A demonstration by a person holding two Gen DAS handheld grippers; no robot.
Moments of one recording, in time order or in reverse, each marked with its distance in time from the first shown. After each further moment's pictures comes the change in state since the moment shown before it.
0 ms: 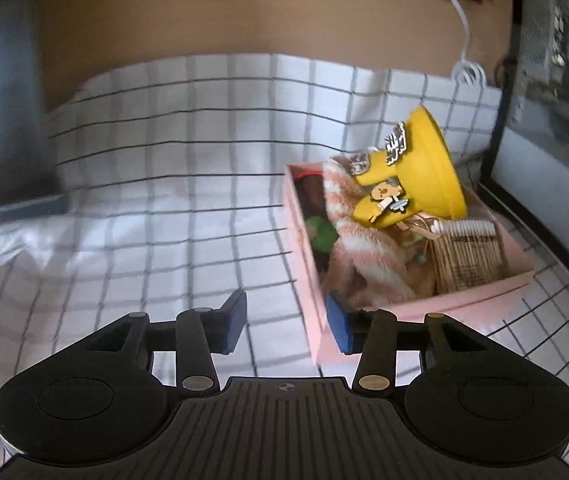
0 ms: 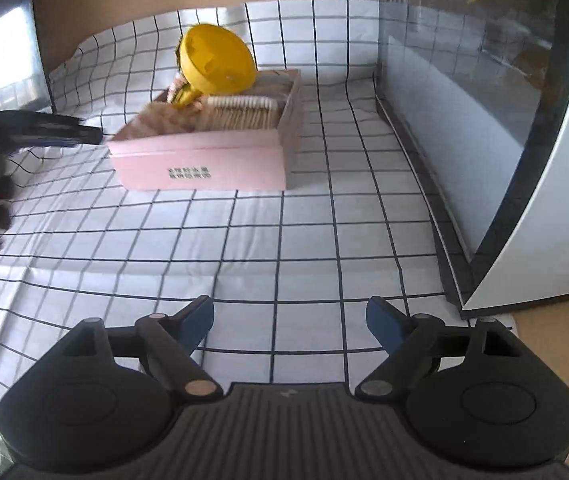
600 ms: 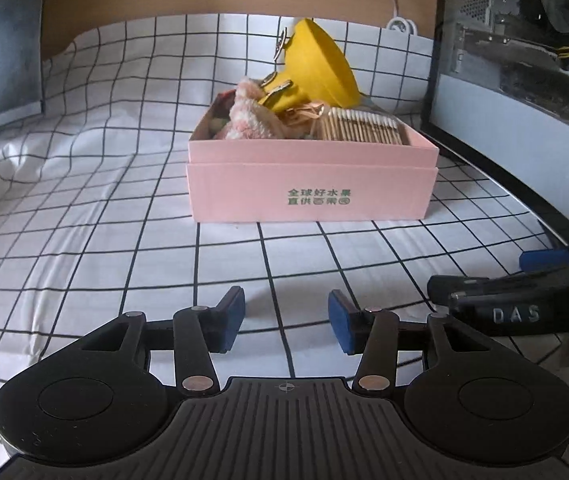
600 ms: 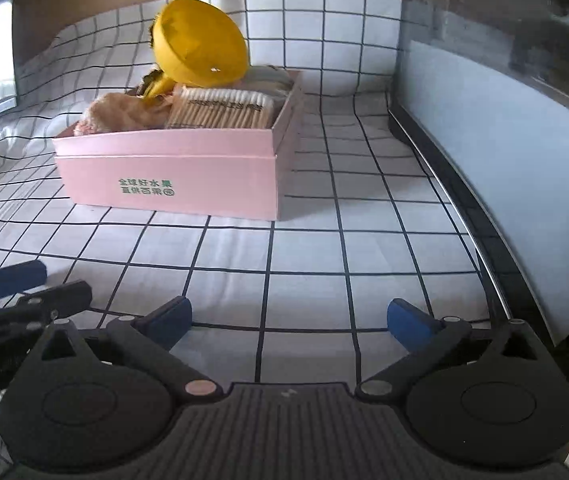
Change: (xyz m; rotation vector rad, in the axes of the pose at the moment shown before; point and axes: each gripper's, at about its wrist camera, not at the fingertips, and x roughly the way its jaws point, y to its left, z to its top) left arm -0.019 -0.089 -0.107 -0.048 -0.049 -0.007; right arm 0.082 0.008 0.015 -0.062 -0.107 -0.052
